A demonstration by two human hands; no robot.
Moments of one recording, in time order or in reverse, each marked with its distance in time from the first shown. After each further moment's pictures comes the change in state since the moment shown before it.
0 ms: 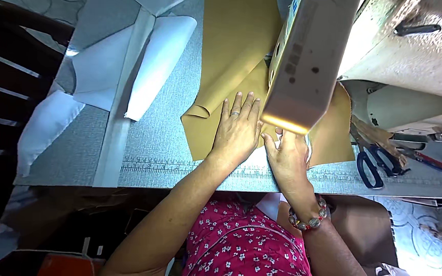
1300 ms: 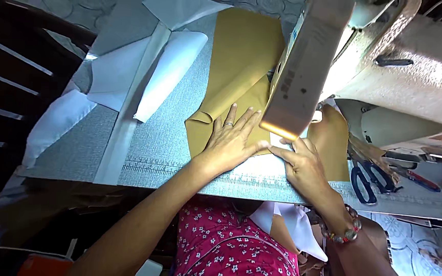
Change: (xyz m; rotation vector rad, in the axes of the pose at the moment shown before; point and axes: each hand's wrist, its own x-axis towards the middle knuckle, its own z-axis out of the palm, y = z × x) left_hand -0.012 -0.017 -0.022 -0.178 -0.122 0.009; right_hand 0.012 0.059 -0.032 0.036 -0.260 -0.401
